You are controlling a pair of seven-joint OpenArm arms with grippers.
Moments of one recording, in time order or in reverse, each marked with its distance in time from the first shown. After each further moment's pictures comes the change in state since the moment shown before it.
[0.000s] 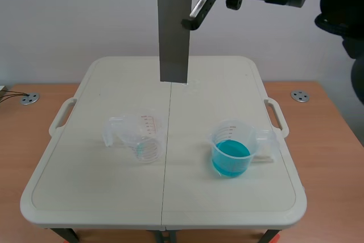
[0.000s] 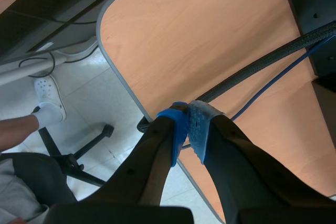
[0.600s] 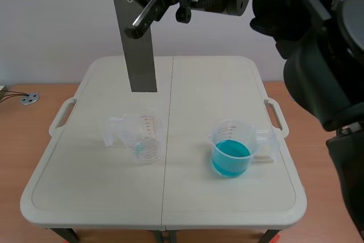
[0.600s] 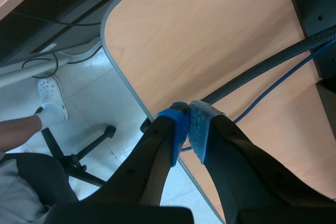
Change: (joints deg) left arm -0.3 0.0 0.0 0.0 0.0 0.0 0.0; right arm 3.5 -8.9 -6.7 -6.7 0.0 0.0 -6.3
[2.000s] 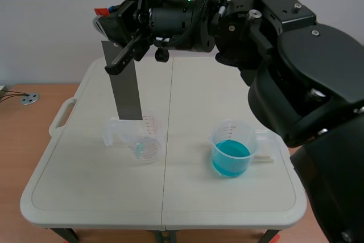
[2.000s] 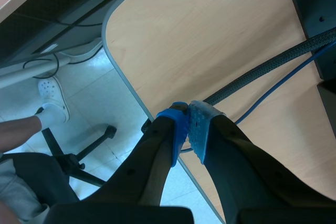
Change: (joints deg) left arm -0.3 0.0 0.0 0.0 0.0 0.0 0.2; right arm 0.0 -4.3 -3.4 -11.3 -0.2 -0.8 -0.9
